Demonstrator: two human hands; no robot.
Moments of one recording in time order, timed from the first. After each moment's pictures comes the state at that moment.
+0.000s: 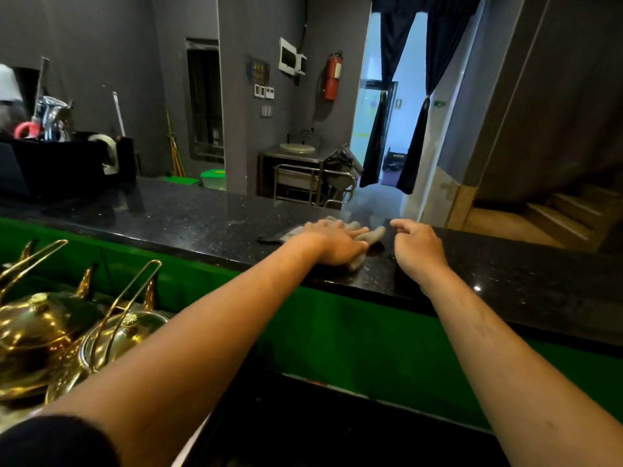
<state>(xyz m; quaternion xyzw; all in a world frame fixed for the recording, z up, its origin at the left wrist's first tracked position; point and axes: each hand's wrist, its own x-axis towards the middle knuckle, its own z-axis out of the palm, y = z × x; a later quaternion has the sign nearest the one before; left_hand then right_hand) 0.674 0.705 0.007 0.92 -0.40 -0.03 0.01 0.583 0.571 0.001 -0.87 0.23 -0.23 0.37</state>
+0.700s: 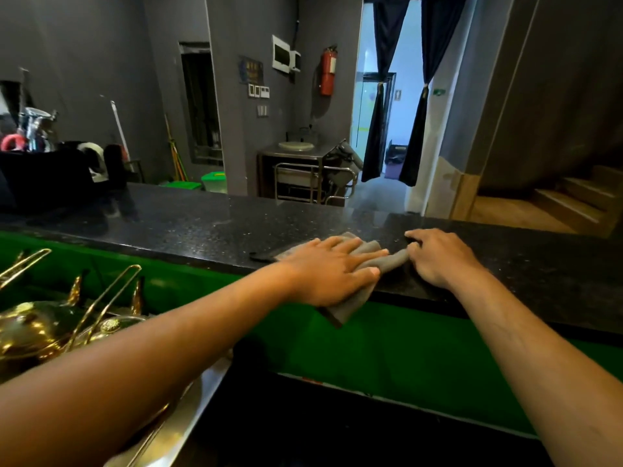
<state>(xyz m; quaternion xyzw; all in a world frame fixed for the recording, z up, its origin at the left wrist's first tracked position) 0.618 0.713 -0.011 0.88 -0.48 -0.01 0.02 0.557 0.519 -0.002 -0.96 0.23 -0.10 0.13</state>
